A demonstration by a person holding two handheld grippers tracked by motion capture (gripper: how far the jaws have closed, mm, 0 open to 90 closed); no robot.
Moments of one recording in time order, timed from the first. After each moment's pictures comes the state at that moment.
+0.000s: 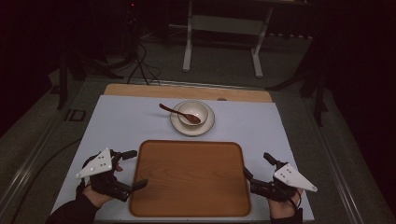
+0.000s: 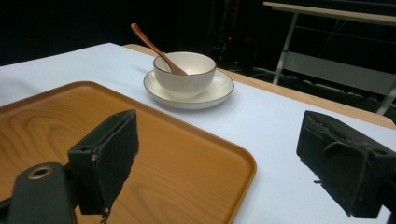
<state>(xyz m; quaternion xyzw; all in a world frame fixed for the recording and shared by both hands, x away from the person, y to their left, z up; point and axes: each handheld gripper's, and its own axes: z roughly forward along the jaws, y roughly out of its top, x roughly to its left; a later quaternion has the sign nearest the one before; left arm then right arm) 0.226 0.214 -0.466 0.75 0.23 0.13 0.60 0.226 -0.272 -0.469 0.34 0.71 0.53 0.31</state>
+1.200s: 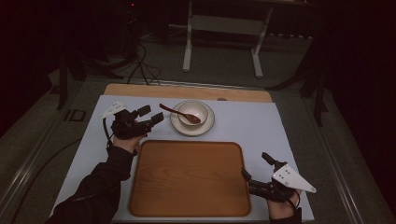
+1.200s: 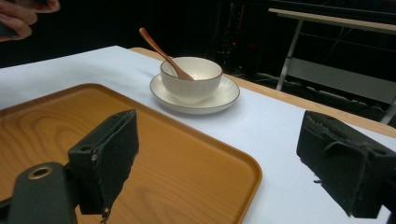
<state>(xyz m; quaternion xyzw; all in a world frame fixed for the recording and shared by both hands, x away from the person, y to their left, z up) 0.347 0.187 -0.436 0.61 0.42 0.14 0.65 0.224 -0.268 -0.467 0.33 0.71 0.53 0.32</state>
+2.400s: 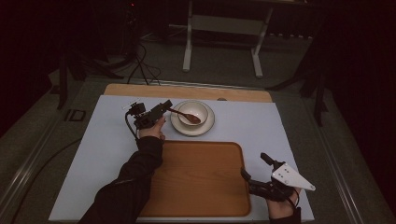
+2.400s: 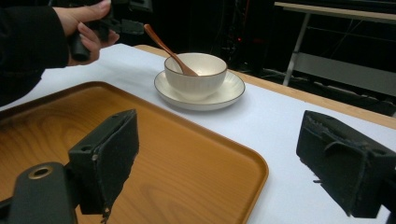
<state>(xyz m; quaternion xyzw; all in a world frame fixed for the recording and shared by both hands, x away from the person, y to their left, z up) 0.408 0.144 -0.483 0.45 0.63 0.08 0.63 0.227 -0.269 -0.470 0.33 0.72 0.53 0.30</state>
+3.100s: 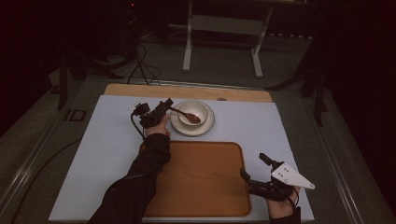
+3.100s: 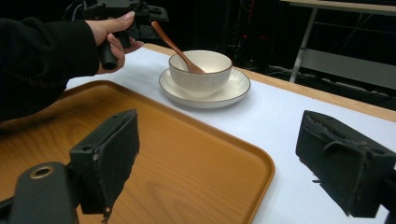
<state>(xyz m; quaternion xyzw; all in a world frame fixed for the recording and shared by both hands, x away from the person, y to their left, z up) 0.426 0.133 -0.501 0.41 0.65 0.09 0.63 0.229 -0.269 -0.471 0.33 0.72 0.54 0.29</state>
